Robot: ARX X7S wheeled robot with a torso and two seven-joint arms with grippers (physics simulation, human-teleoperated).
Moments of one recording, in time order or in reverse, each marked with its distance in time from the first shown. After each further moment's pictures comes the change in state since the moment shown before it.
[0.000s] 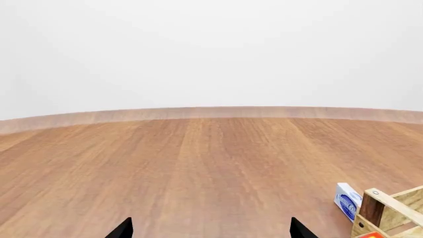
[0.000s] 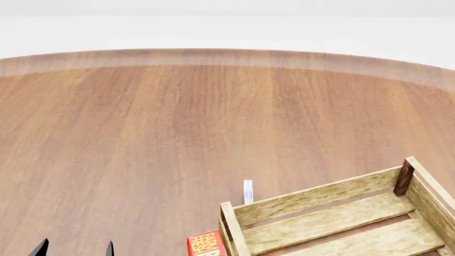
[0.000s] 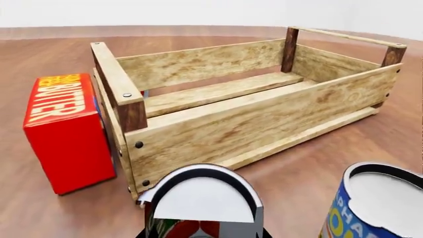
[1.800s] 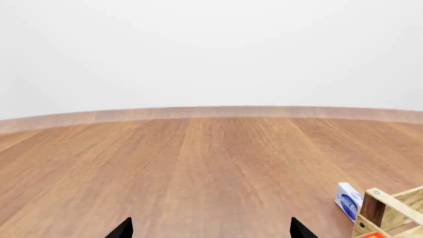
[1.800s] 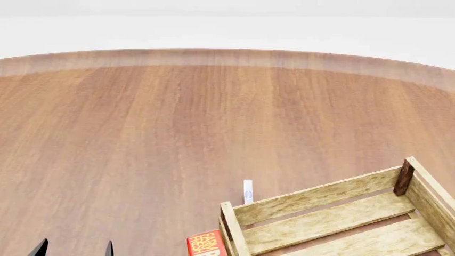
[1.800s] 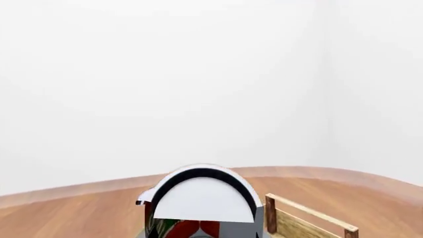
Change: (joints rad) left arm -0.006 -0.016 0.021 0.001 -0.016 0.003 -0.020; right arm -0.163 0.158 0.097 -0.737 -0.201 0.123 0.147
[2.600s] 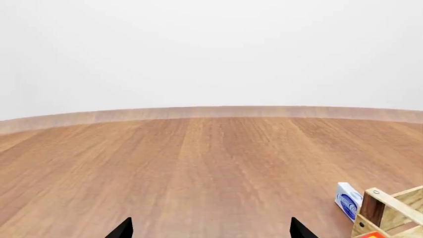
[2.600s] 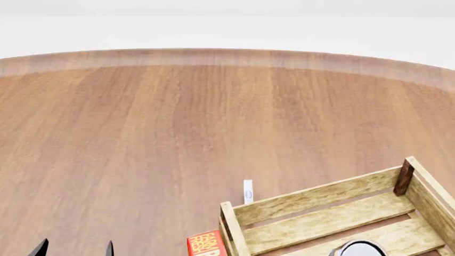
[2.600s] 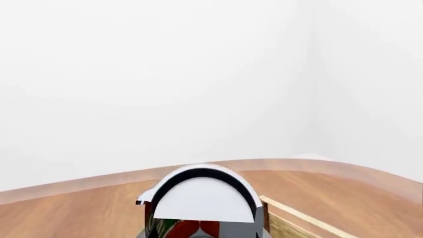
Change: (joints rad) left arm -0.002 -0.005 0.011 0.001 -0.003 0.002 -0.009; right arm 0.274 -0.004 0.074 -0.032 0.216 0.331 -0.042
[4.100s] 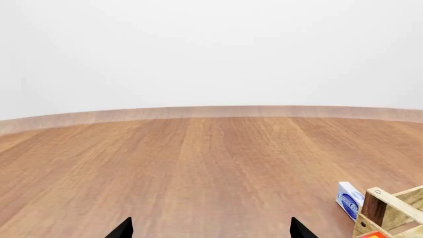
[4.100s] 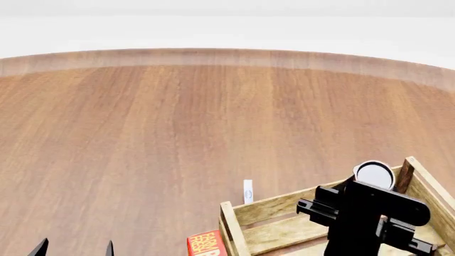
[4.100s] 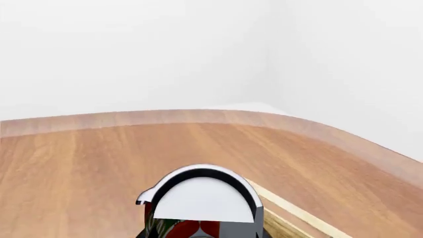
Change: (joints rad) left arm -0.009 -0.010 0.015 -0.008 -0.010 0.005 -0.011; right arm 0.707 -0.131 0.059 0.828 0.142 0.216 -0.099
